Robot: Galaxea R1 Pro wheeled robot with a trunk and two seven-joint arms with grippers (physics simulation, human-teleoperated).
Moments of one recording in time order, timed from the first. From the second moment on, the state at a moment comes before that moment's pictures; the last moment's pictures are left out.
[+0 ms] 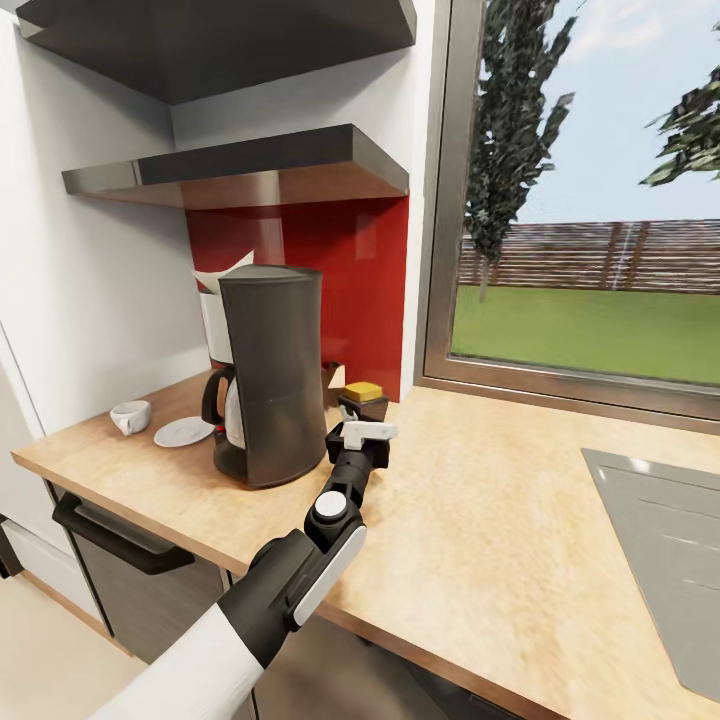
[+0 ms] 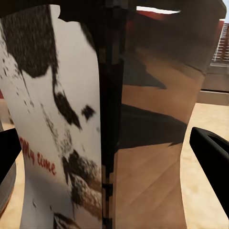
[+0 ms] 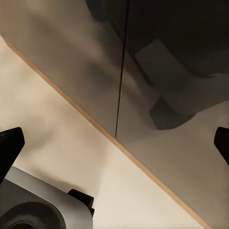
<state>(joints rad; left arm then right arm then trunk) -0.68 -0.17 -0.67 -1.16 0.33 0.16 0.50 0.06 -0.27 0.20 0.05 -0.19 -1.04 0.42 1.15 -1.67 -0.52</state>
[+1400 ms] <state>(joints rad) -0.68 -0.17 -0.67 -1.16 0.33 0.16 0.50 0.06 -0.27 0.20 0.05 -0.19 -1.04 0.42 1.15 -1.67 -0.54</state>
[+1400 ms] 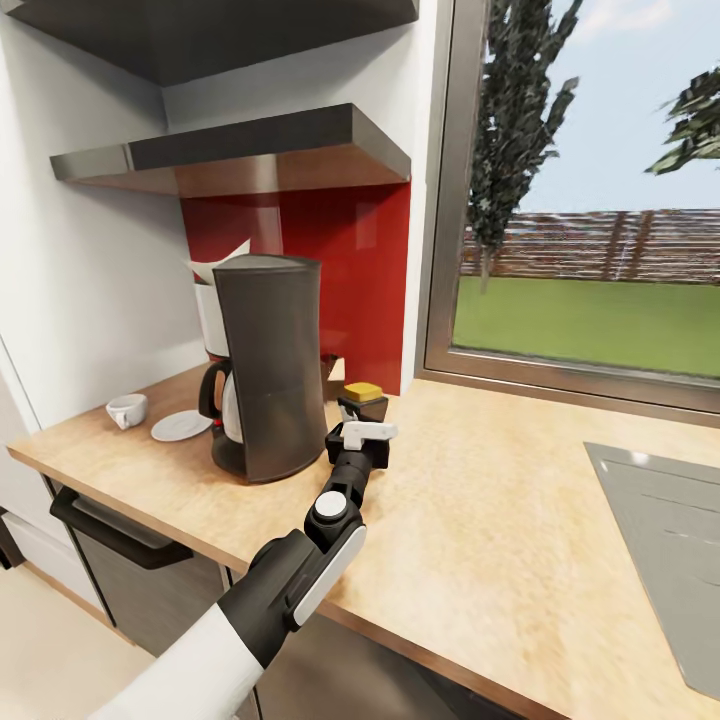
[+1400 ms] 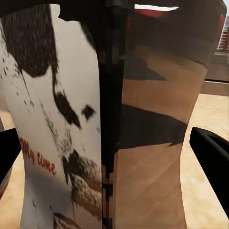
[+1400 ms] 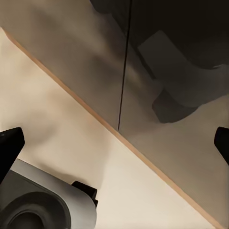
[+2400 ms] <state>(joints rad) -0.68 -0.17 -0.67 -1.15 0.33 0.16 0.50 0.06 -0.27 0.20 0.05 -0.19 -1.04 0.42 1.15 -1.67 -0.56</state>
